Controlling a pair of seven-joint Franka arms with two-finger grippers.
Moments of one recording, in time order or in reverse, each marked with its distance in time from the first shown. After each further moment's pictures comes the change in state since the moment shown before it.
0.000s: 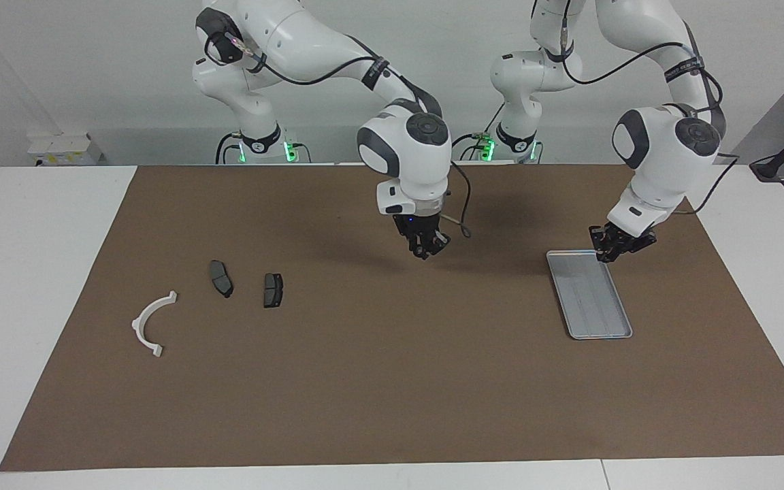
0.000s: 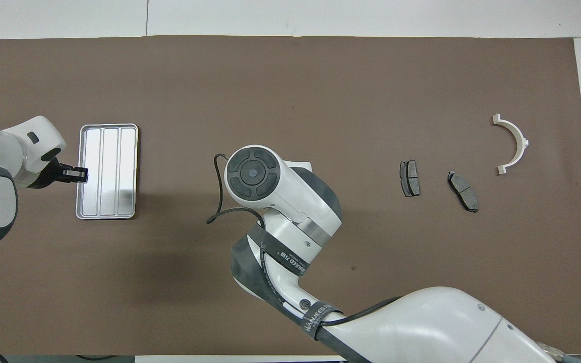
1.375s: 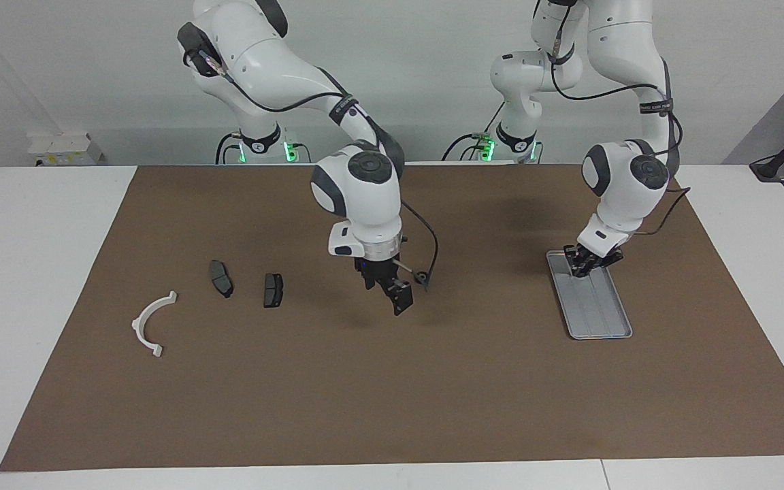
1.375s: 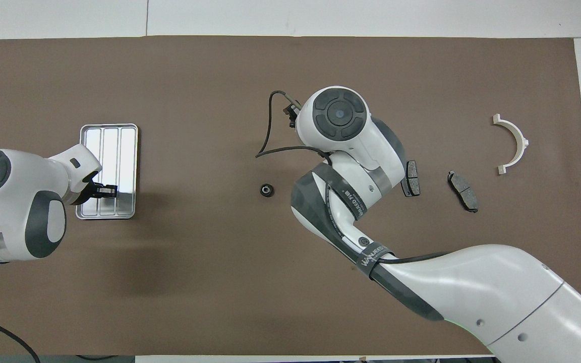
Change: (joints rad) left arm -0.002 0.090 -0.008 -0.170 0.000 0.263 -0.046; right arm -0.214 -0.001 0.001 0.038 -0.029 0.116 -0.082
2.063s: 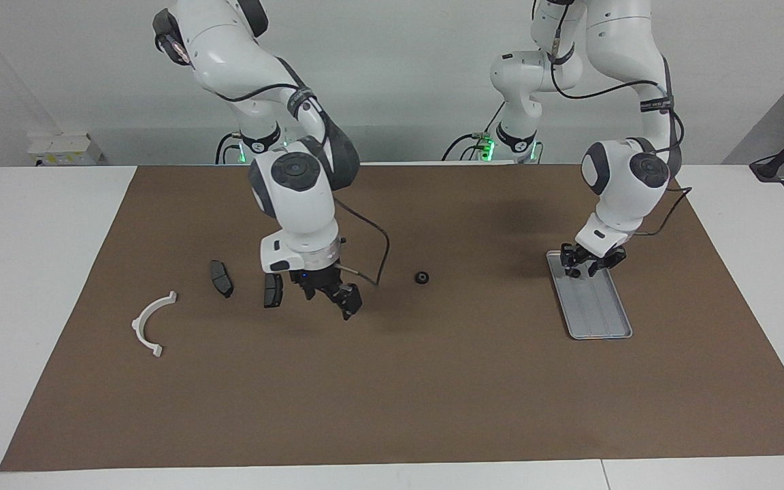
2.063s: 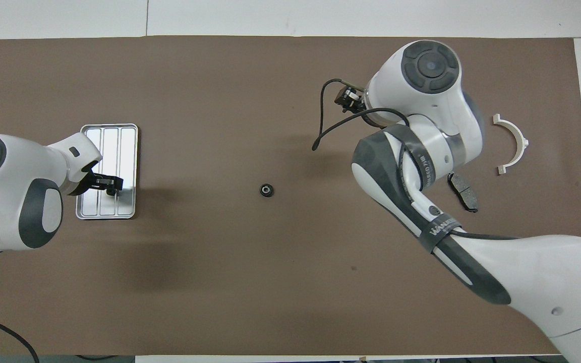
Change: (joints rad) left arm -0.019 -0.008 -0.014 0.144 -0.001 -0.167 -0.002; right arm -0.201 -0.061 0.004 -0.001 0.049 -0.153 -0.660
